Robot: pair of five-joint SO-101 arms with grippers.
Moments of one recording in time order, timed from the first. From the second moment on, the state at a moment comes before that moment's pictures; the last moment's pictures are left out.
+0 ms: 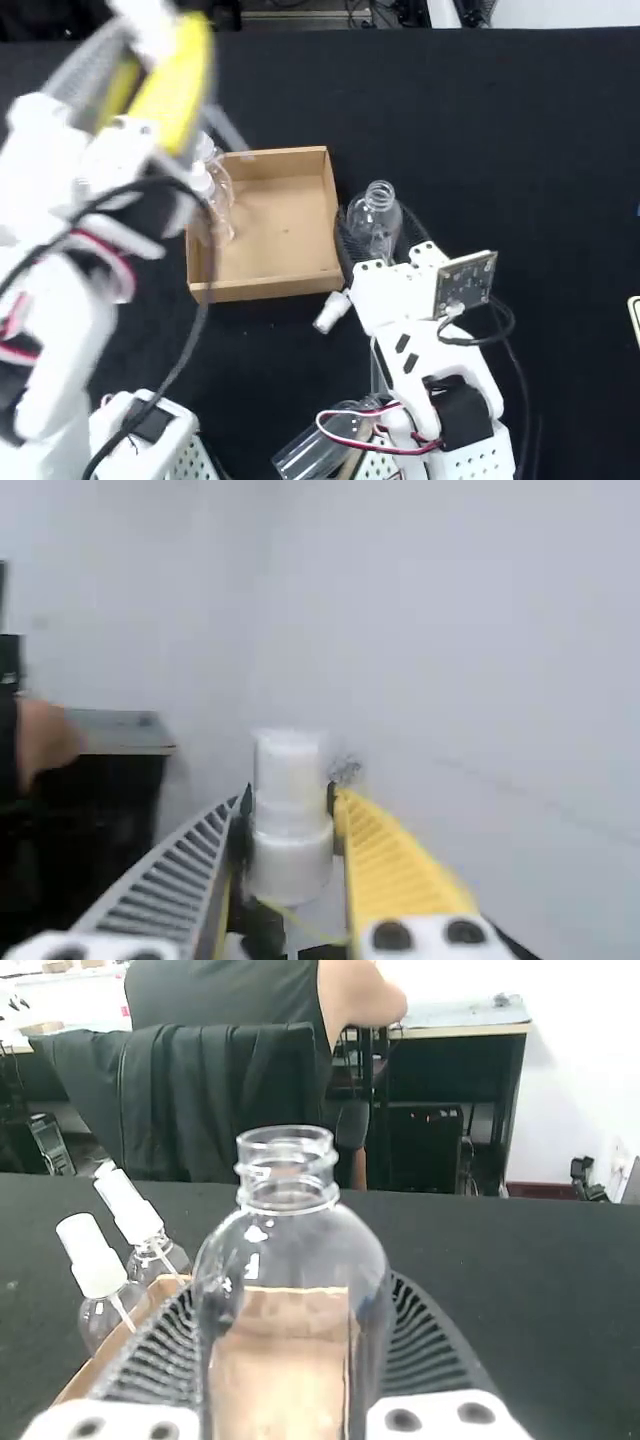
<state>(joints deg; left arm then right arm) 17.8 -47.9 -11.6 49.5 6.2 -16.5 -103.0 80.8 37.4 -5.8</state>
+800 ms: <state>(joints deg) 35.9 -36.9 2.4 31.1 6.2 -17.3 -103.1 80.8 35.5 -5.8</state>
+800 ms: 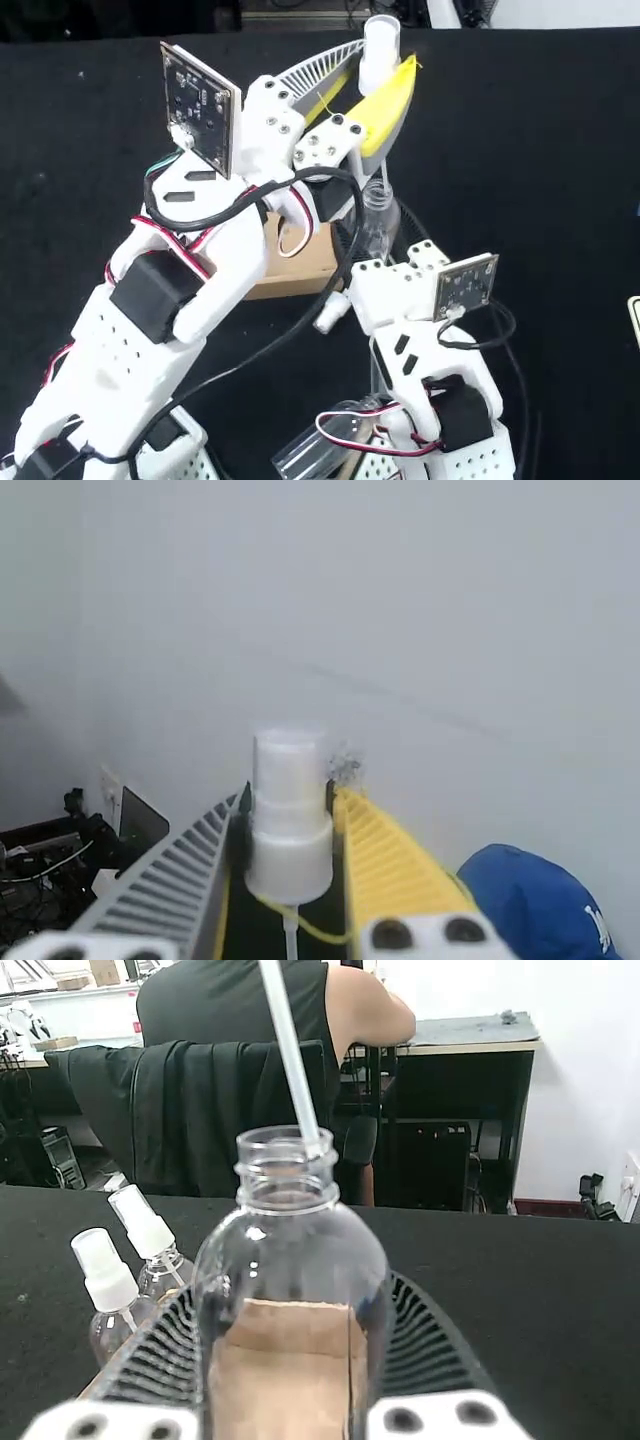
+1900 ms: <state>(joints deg) 14.2 -48.7 2.9 60.3 6.2 -12.9 -103.1 80.8 35.5 -5.8</state>
